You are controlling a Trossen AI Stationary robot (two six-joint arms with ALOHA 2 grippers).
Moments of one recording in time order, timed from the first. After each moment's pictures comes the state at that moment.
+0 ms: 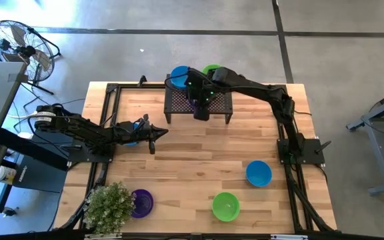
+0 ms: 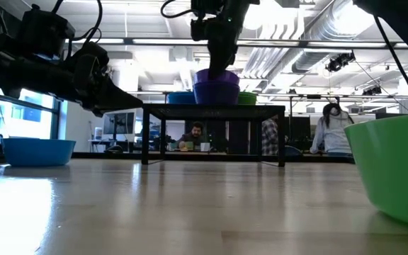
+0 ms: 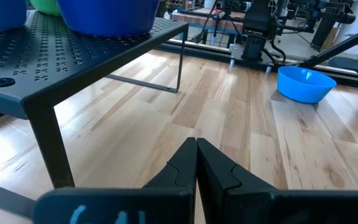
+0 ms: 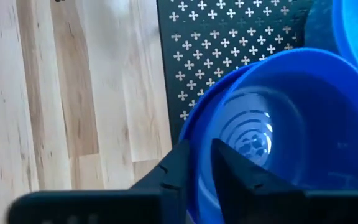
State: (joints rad) left arm 0.09 1.29 0.10 1.07 -0.17 -0.14; right arm -0.32 2.09 2.18 -1.25 0.00 -0.21
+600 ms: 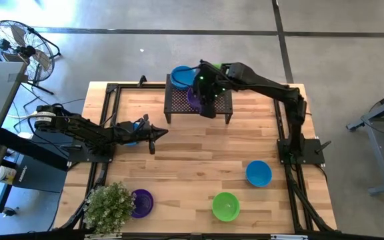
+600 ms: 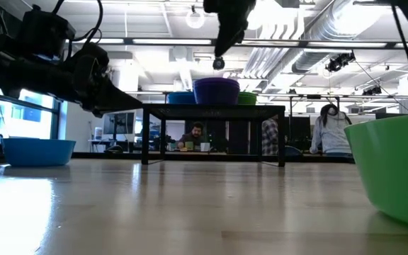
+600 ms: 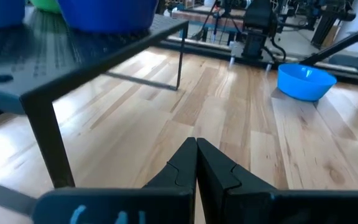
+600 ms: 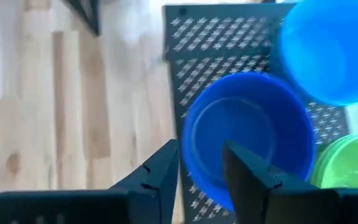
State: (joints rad) left arm 0.09 1.29 0.10 1.06 -0.17 -0.14; right arm -0.31 1.94 2.14 -1.24 -0.01 -0.22
